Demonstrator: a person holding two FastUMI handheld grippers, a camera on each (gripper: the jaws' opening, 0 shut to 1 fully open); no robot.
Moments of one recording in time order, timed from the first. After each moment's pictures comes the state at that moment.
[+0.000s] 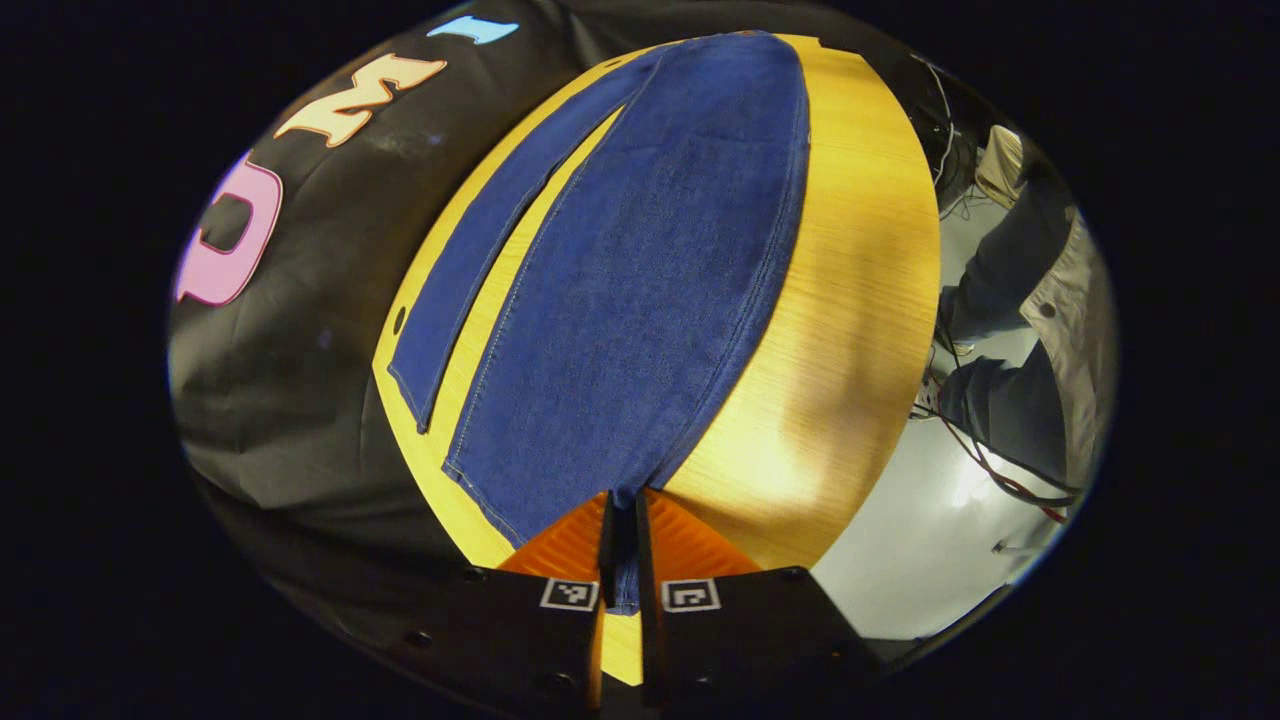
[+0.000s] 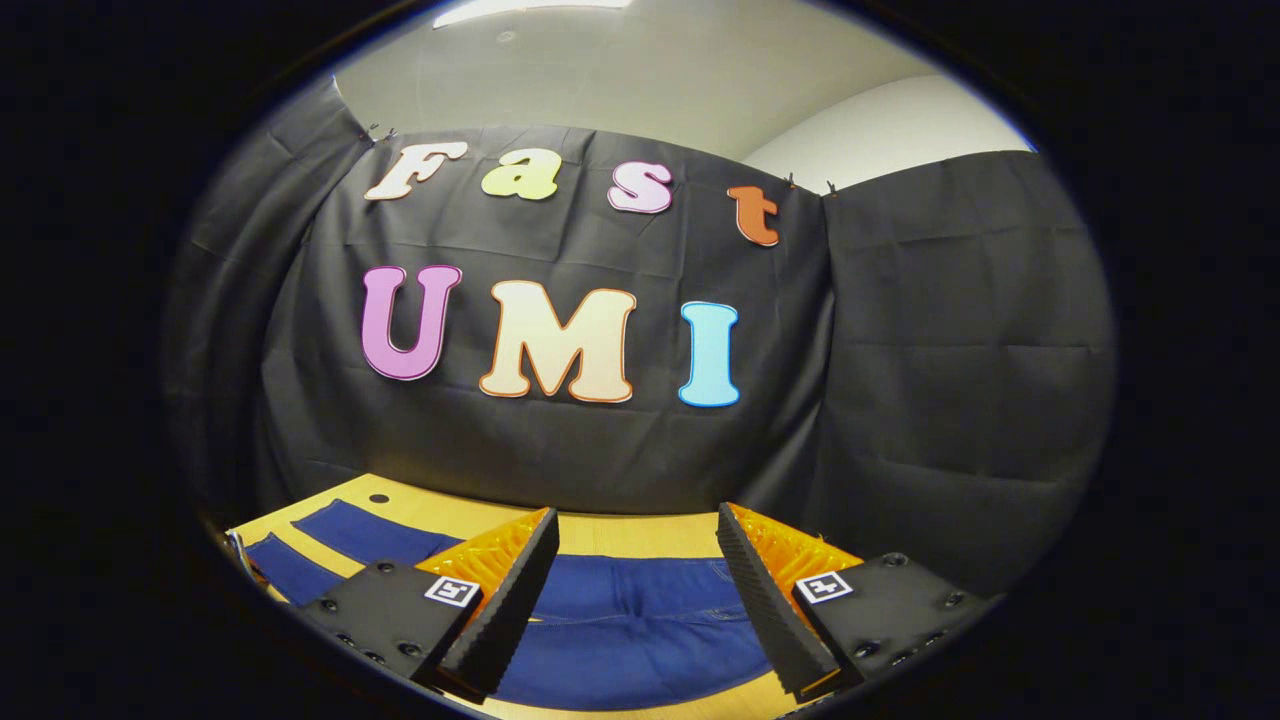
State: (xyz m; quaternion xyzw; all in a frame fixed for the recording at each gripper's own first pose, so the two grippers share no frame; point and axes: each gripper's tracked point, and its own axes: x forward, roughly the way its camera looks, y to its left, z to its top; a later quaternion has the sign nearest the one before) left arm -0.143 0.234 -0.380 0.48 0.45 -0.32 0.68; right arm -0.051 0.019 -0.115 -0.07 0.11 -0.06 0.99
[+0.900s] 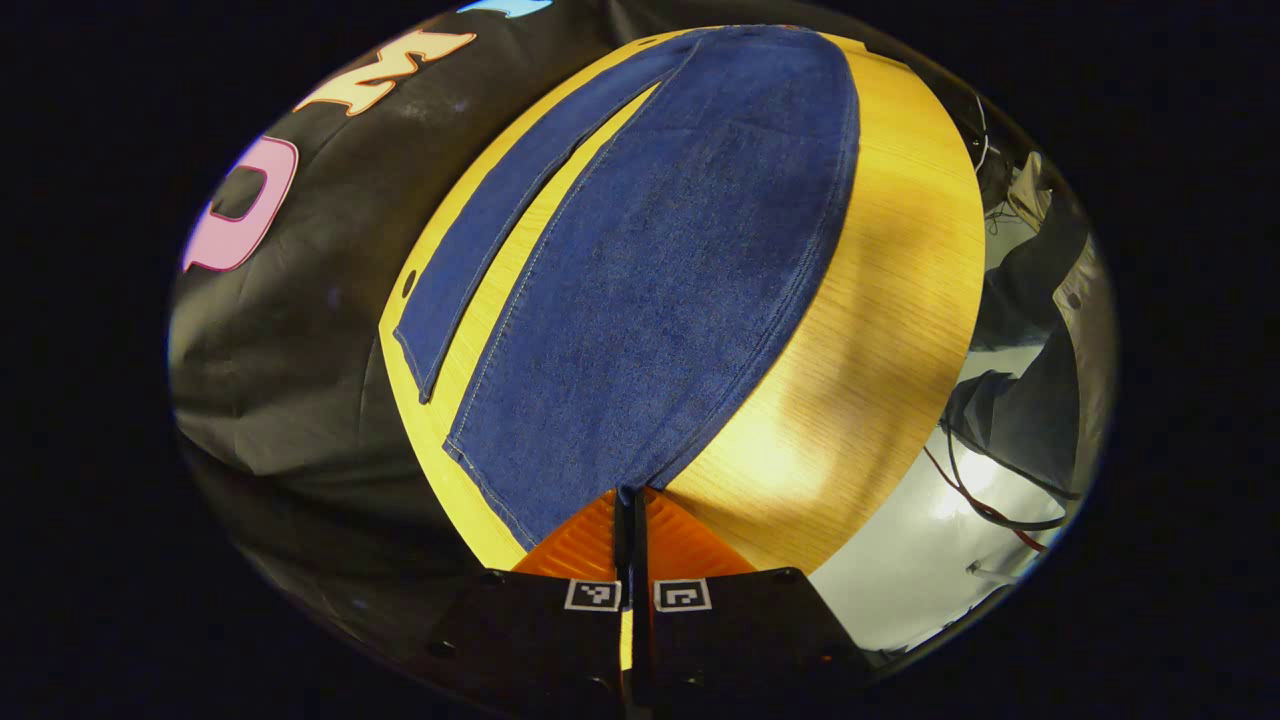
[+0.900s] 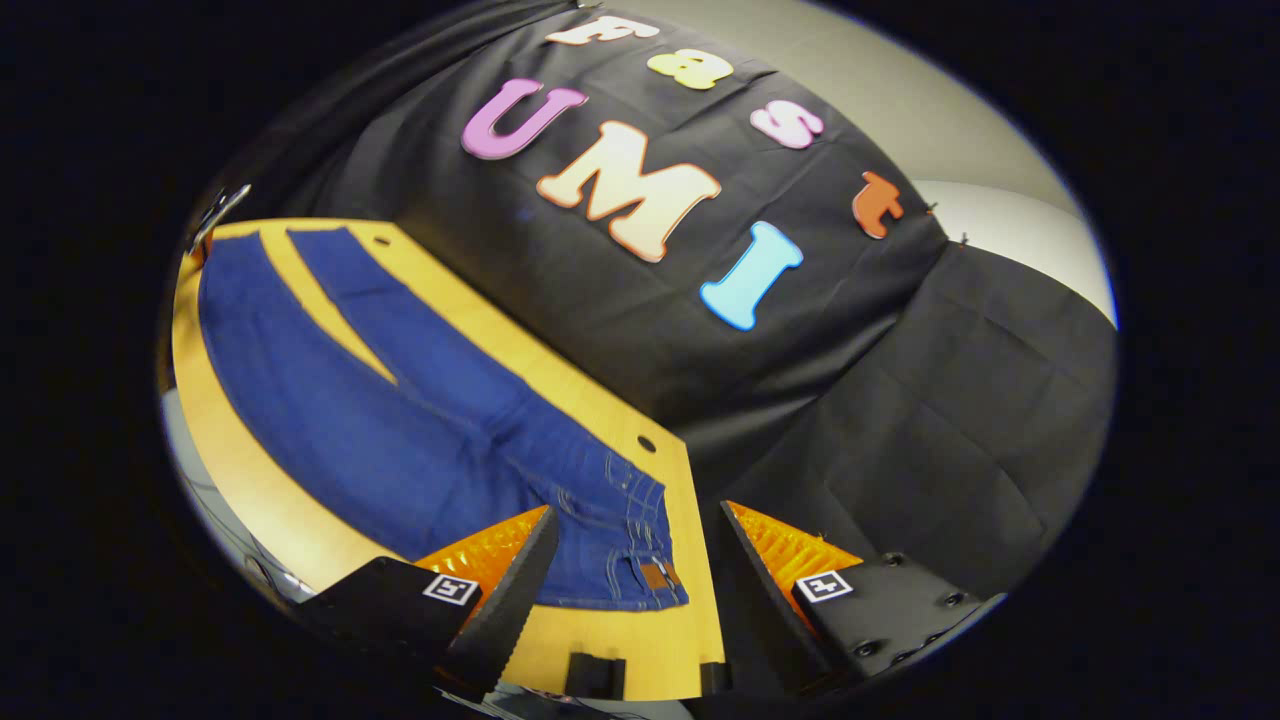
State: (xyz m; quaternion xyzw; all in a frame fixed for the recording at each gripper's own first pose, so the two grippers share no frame) left arm -0.143 0.236 -0.383 0.47 0.49 -0.27 0.68; right arm -0.099 -0.146 -0.241 -0.37 0.26 0.03 0.89
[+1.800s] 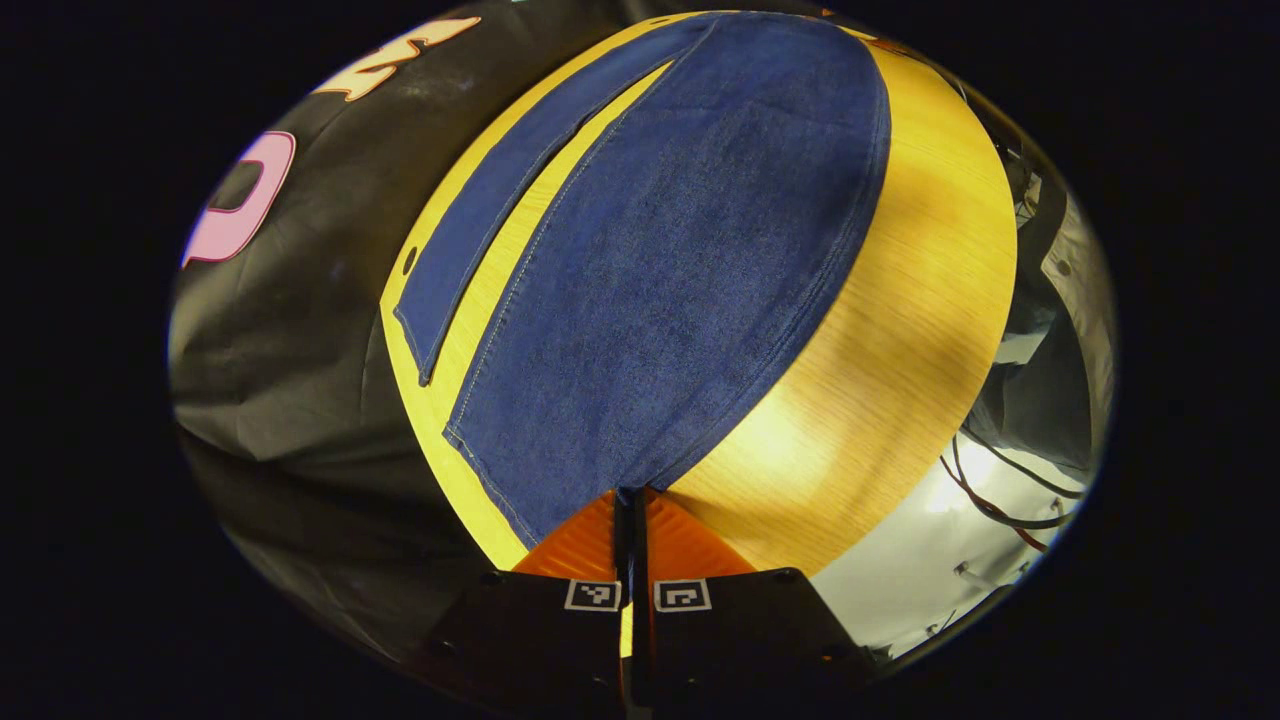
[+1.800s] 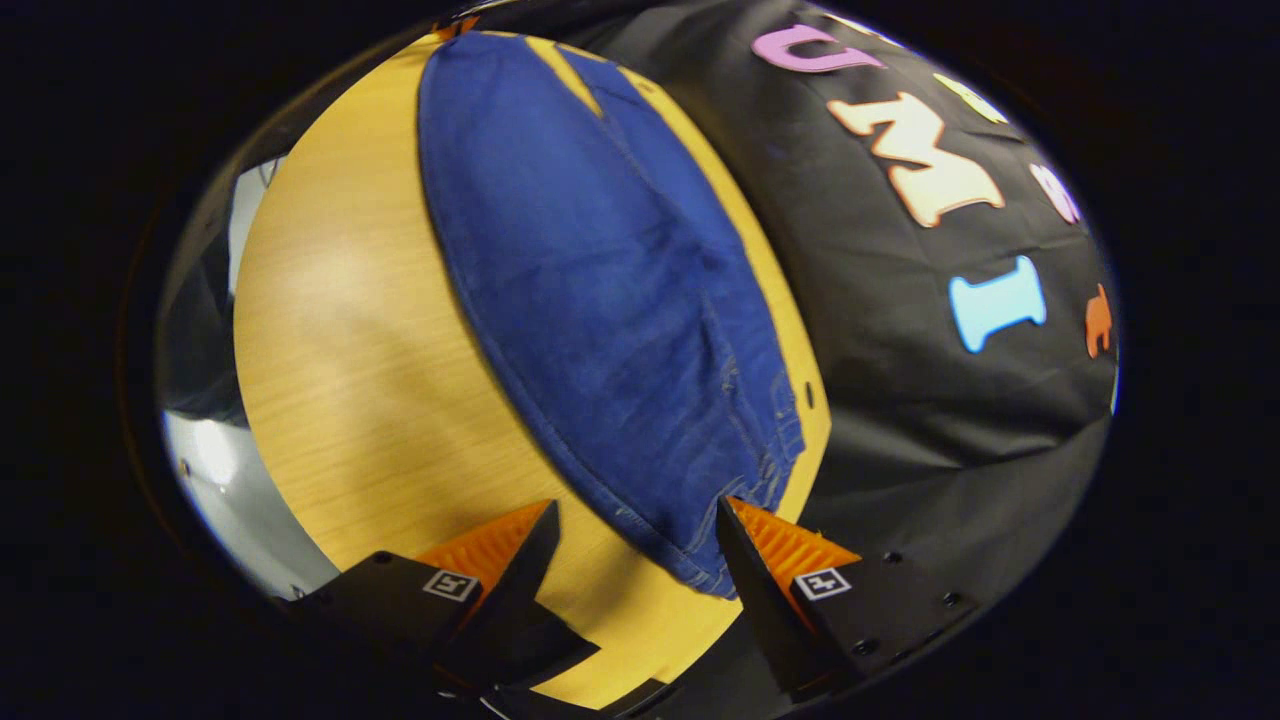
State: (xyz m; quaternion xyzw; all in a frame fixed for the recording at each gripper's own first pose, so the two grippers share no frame) left arm -0.140 0.239 -0.385 0.47 0.52 -0.24 0.67; right arm -0.117 -0.190 -0.421 -0.55 0.38 0.28 0.69
